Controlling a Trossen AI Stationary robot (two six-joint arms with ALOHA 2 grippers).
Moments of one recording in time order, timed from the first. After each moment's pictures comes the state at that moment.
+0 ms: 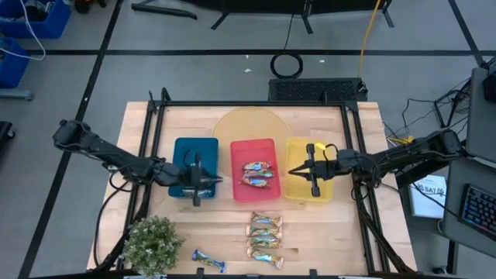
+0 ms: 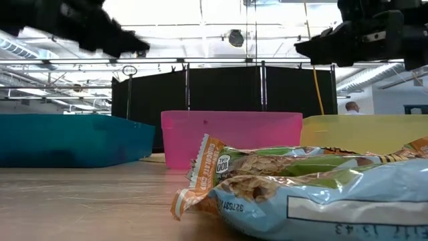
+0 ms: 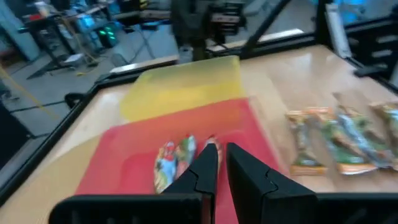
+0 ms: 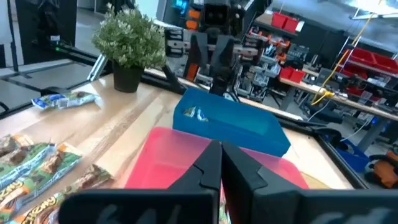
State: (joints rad) left arm -0.34 1.07 0.44 0.36 -0.35 0.11; right arm 0.09 0.97 0.18 0.75 -0.01 -0.28
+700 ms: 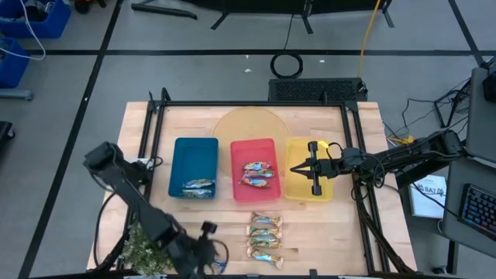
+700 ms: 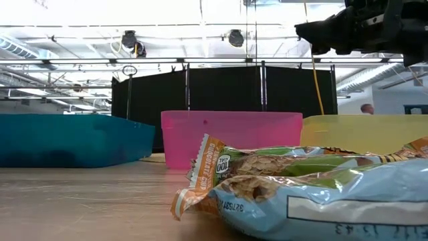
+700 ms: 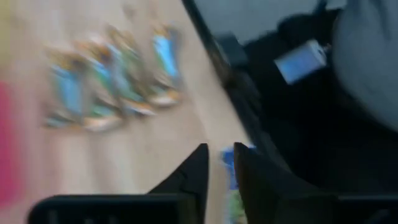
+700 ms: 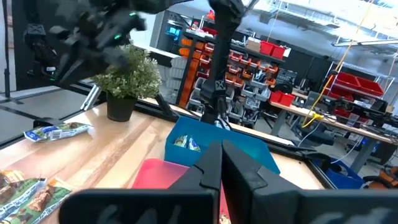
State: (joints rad) left arm -0.81 1.71 1.26 -0.40 -0.25 -0.36; right arm 0.09 0.94 0.18 0.84 0.00 -0.28
